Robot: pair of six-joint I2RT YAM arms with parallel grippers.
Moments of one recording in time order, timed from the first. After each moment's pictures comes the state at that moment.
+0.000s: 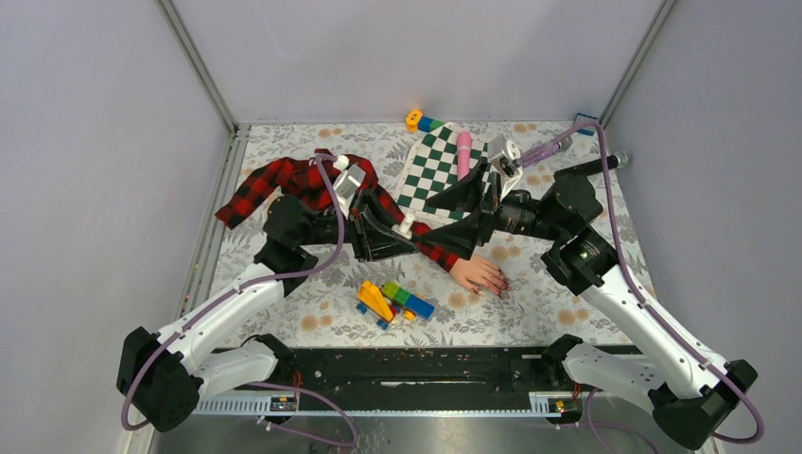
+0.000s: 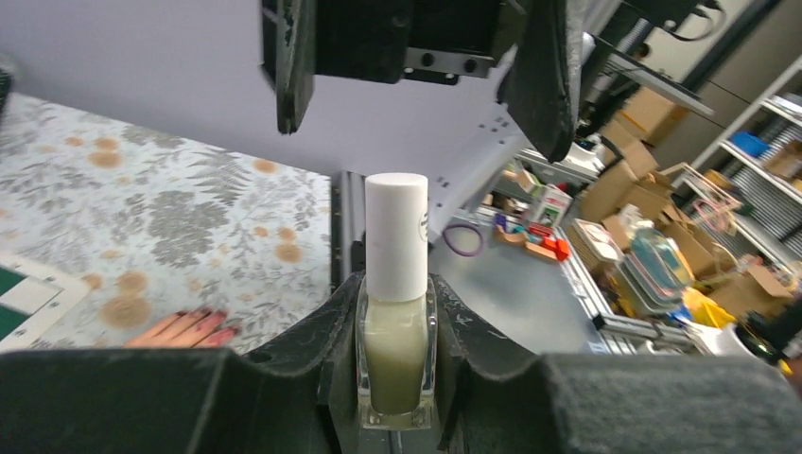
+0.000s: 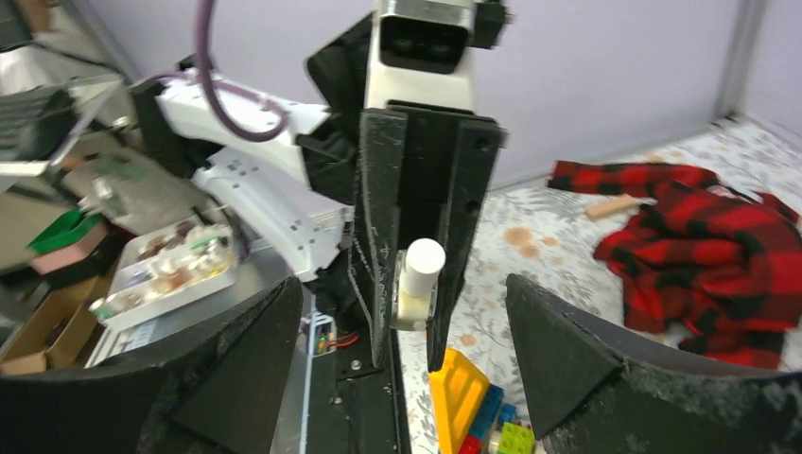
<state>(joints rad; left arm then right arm) -0.62 1.05 0.77 0.59 0.97 -0.67 0.64 0.97 1.05 0.08 -0.73 0.38</state>
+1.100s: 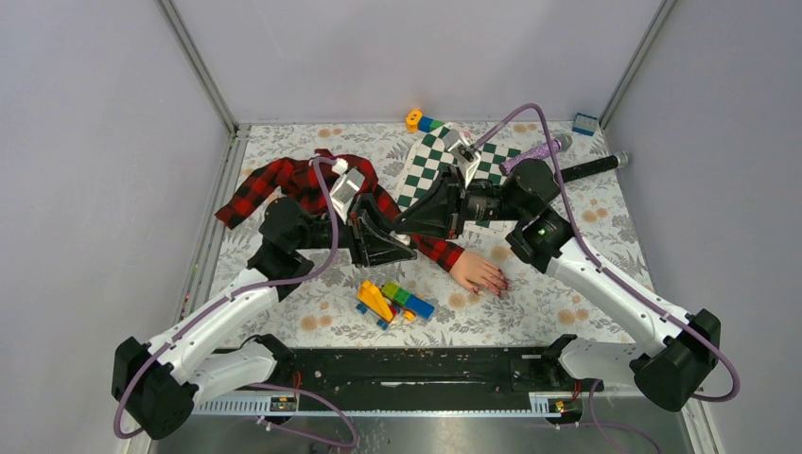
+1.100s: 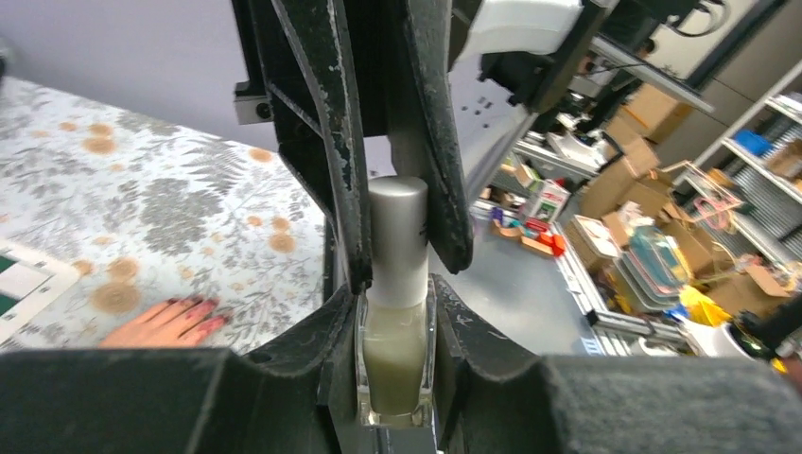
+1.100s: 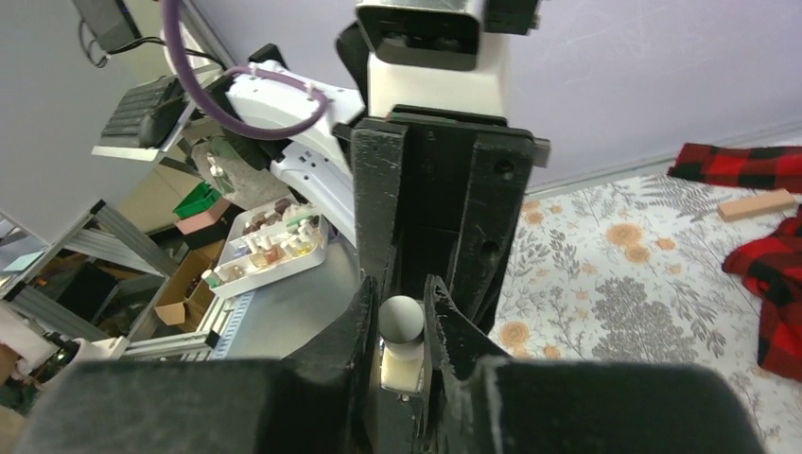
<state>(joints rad) -0.63 1.02 0.78 0.57 1.01 -0.71 0.70 1.19 1.08 0.36 -0.94 0.61</state>
